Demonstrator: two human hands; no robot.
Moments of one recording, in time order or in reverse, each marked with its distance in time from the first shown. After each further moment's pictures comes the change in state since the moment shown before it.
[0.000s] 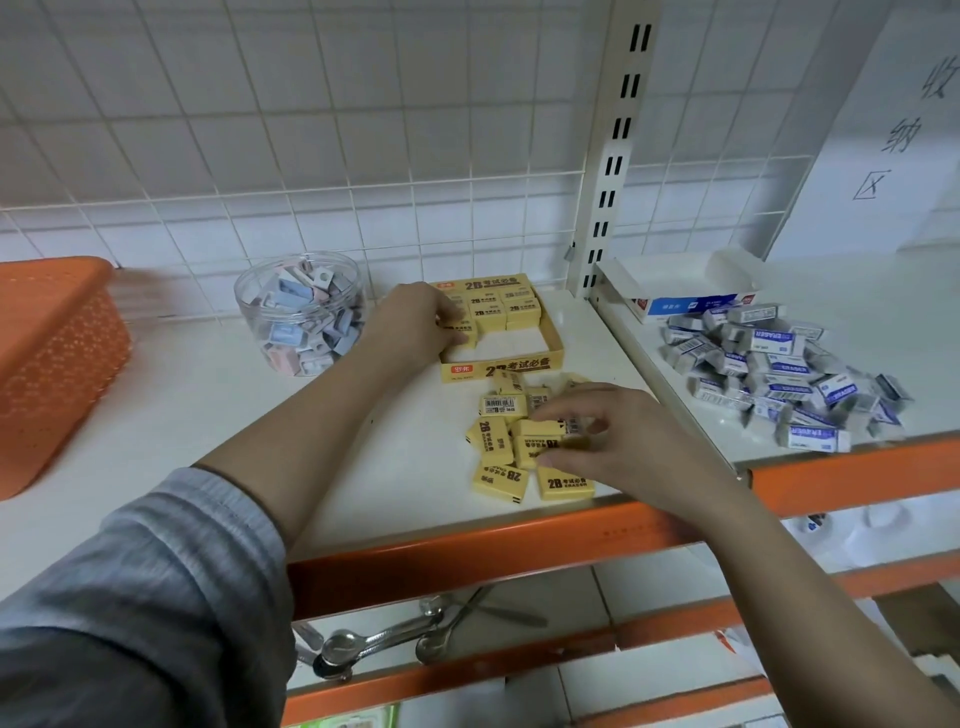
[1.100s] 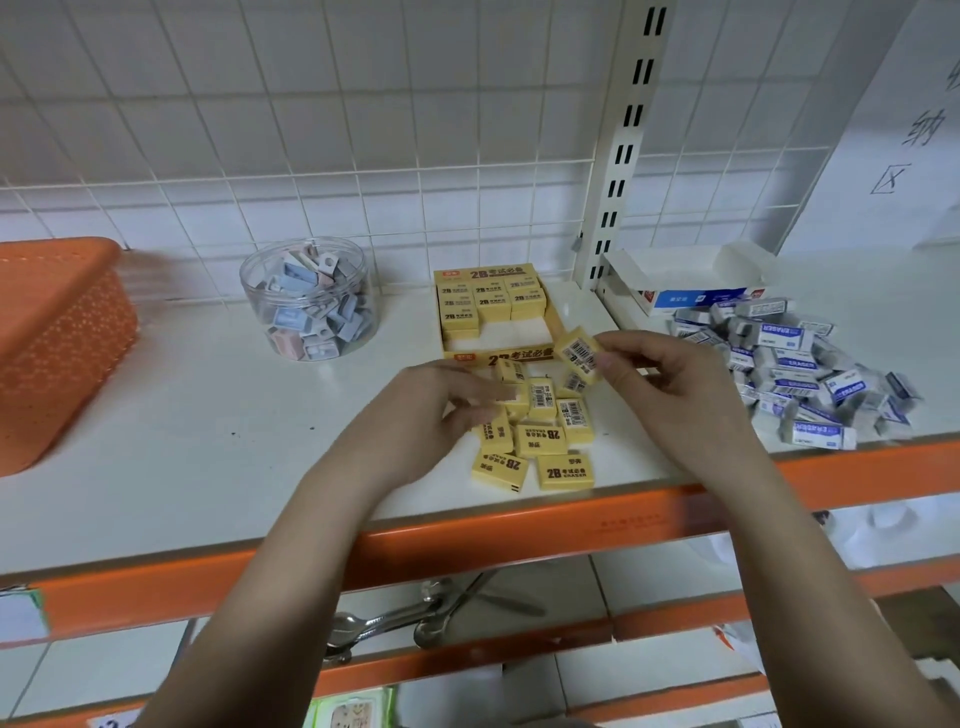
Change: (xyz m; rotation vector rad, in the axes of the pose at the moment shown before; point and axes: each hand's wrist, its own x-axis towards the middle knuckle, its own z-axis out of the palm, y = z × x) left_hand -0.118 0.017 -0.011 -0.307 -0.195 0.218; right_hand -0.001 0.001 -0.015 0.309 0.408 -0.046
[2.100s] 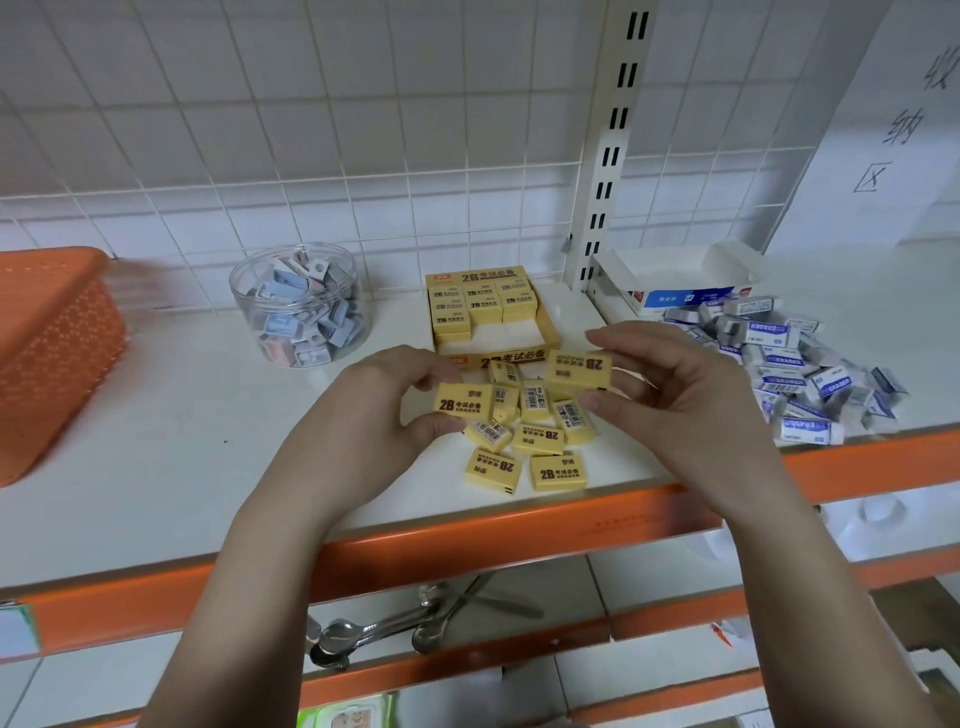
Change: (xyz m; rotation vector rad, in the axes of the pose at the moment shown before) left_hand -0.026 0.006 -0.022 0.129 0.203 0.057; right_hand -0.018 -0.017 -0.006 0.325 -0.055 0.006
